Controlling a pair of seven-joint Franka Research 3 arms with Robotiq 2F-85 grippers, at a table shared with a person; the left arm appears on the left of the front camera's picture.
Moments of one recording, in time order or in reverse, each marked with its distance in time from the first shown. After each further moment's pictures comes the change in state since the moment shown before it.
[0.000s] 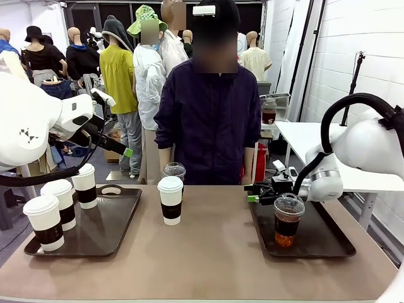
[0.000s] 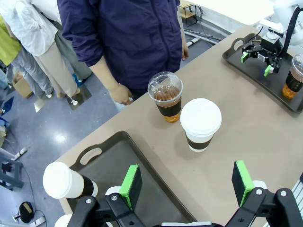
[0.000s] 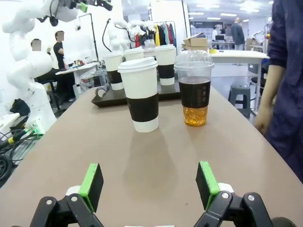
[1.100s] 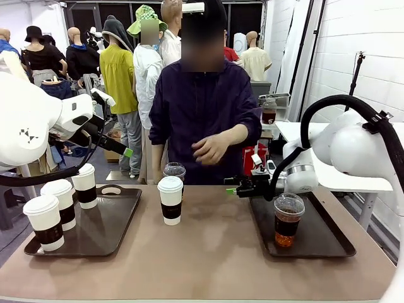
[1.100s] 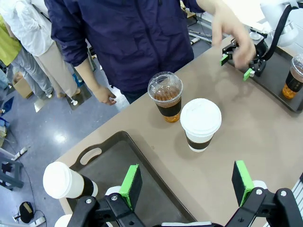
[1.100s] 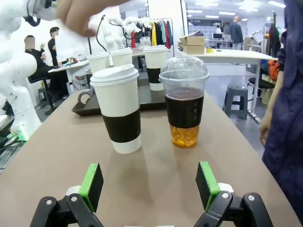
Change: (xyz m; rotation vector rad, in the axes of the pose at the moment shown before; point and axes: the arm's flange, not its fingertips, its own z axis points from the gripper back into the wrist) left arm 0.000 0.000 0.000 0.000 0.000 0.000; right arm 0.020 -0.033 -0.076 -0.017 0.020 0.021
